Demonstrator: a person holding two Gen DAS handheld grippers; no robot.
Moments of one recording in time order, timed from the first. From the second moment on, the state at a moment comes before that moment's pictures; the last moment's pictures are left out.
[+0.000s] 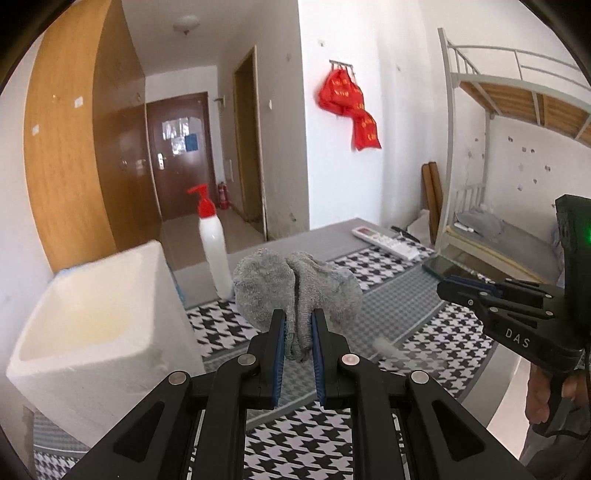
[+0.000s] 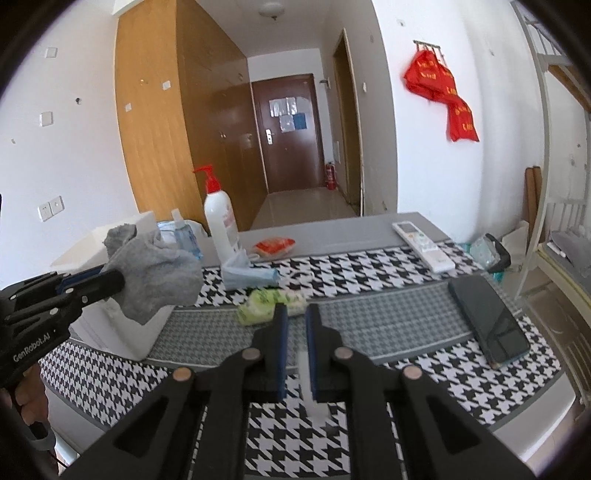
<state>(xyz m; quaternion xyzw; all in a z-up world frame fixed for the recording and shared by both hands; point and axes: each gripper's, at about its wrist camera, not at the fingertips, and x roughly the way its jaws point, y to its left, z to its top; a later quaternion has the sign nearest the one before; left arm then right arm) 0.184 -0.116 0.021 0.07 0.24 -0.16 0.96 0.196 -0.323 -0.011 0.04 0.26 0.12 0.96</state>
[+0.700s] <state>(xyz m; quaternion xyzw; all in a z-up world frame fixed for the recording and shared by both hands) 0.183 -0.098 0.046 0.07 0.20 -0.13 0.97 0.202 -0.321 -0.052 0.00 0.32 0.12 0.94</state>
